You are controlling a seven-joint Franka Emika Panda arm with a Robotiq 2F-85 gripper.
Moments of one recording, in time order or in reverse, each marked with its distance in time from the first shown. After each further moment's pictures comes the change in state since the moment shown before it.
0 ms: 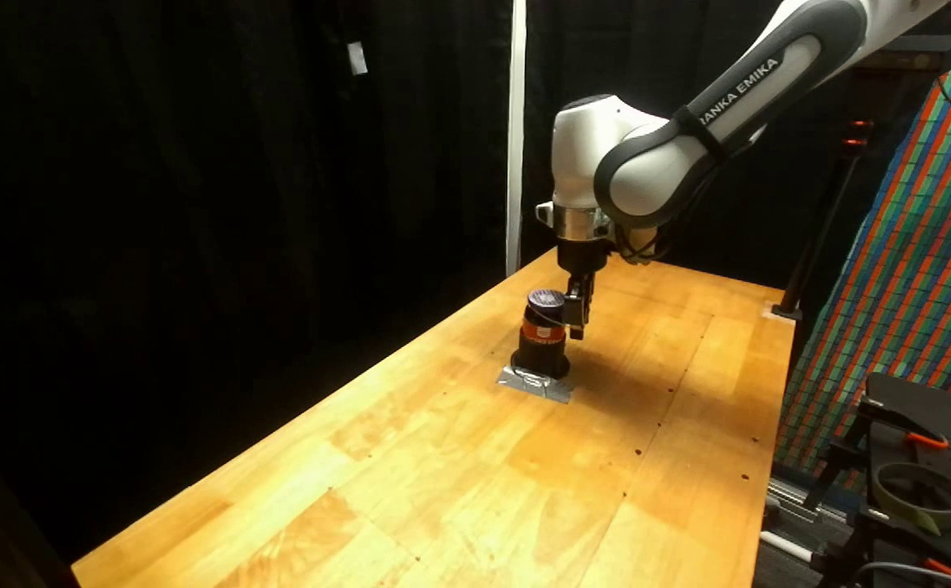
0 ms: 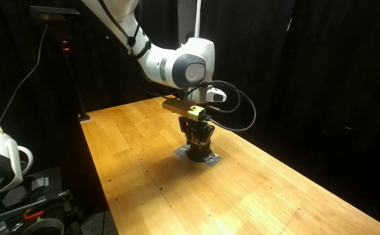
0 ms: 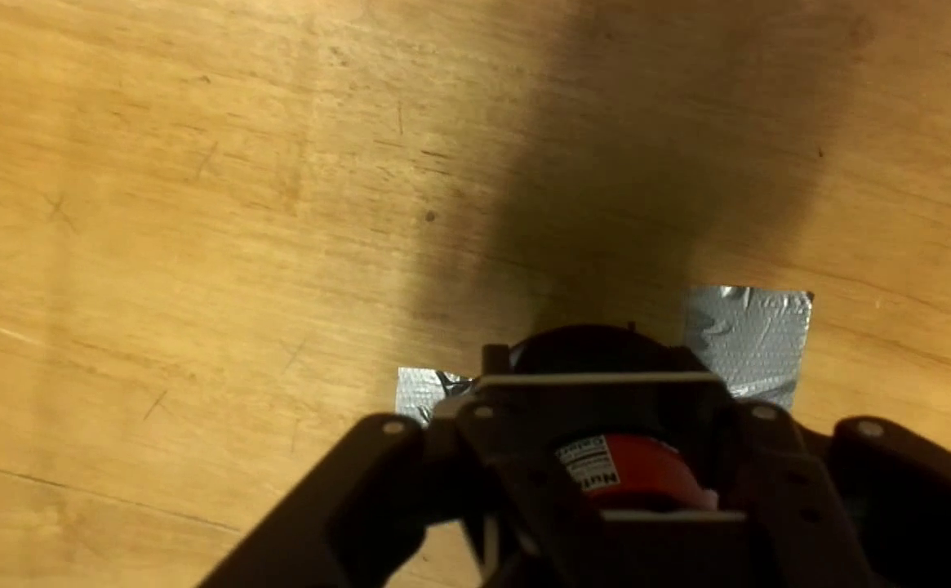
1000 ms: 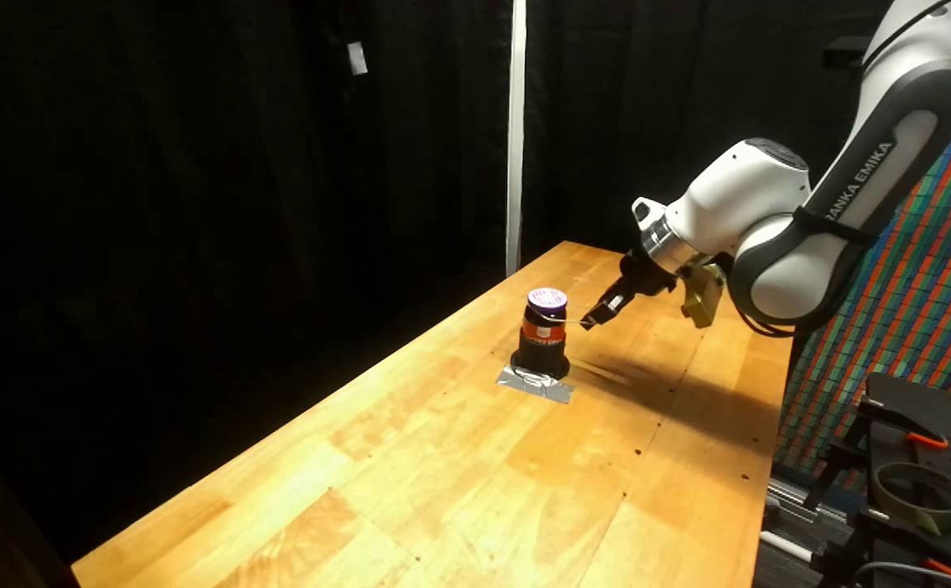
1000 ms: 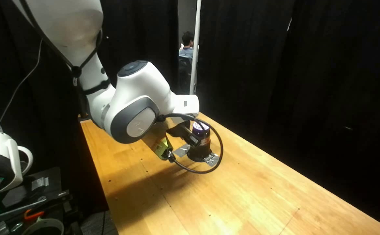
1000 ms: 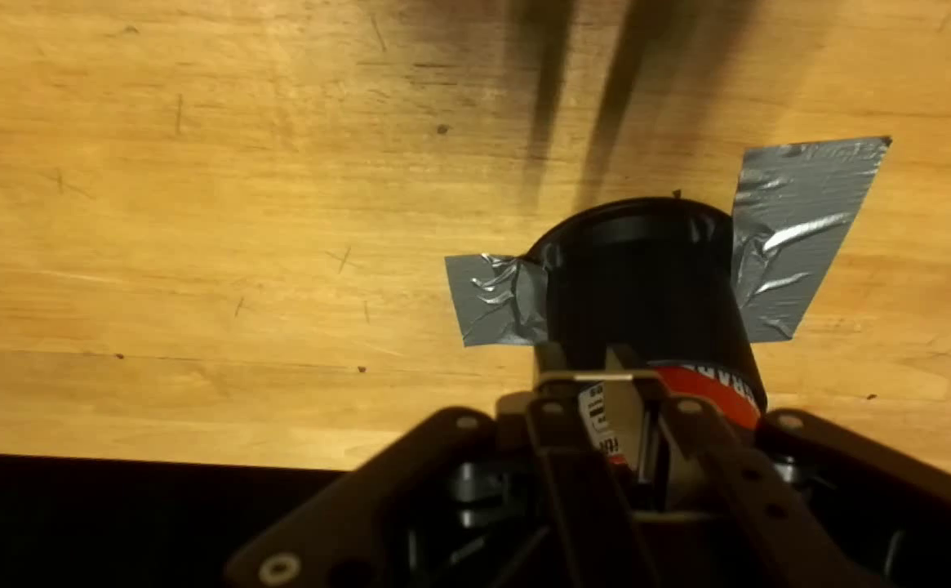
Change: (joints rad) arm 0.164 -0.120 -0.217 -0.571 0.033 1.093 0.176
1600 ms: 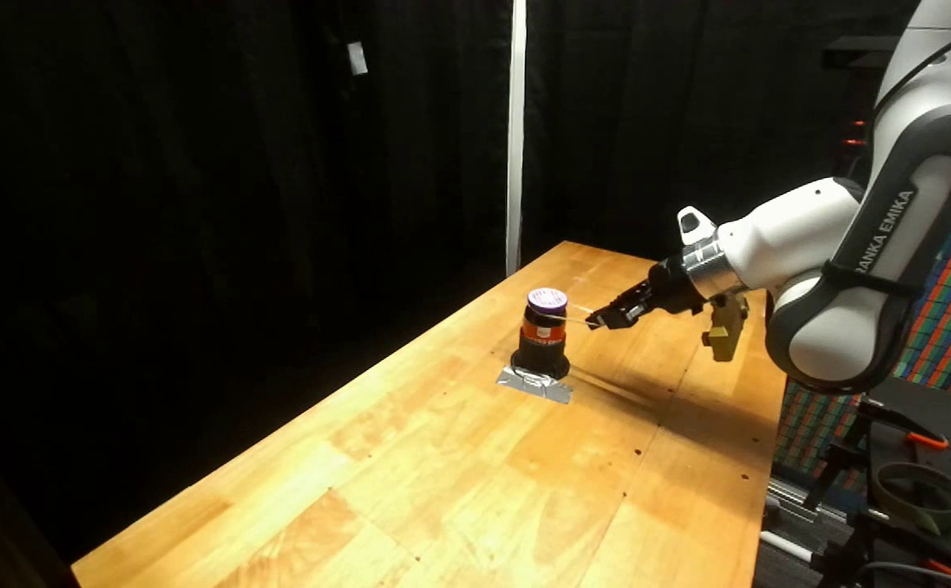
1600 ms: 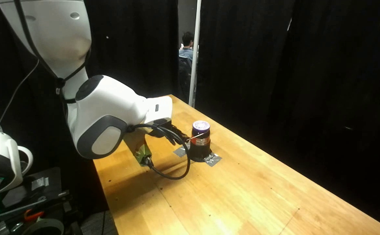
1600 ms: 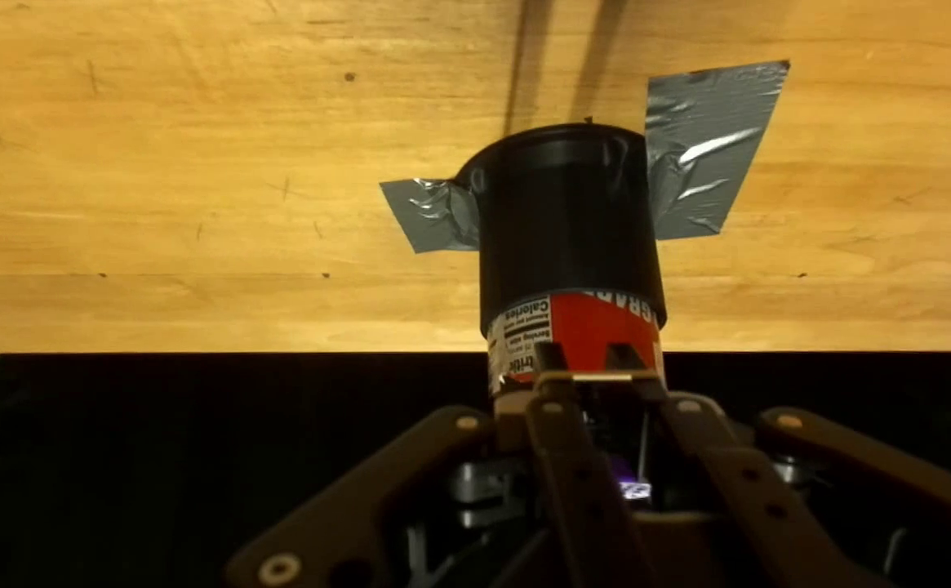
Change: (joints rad) arm 0.037 0.051 0.083 -0.137 0.217 0.443 -0.064
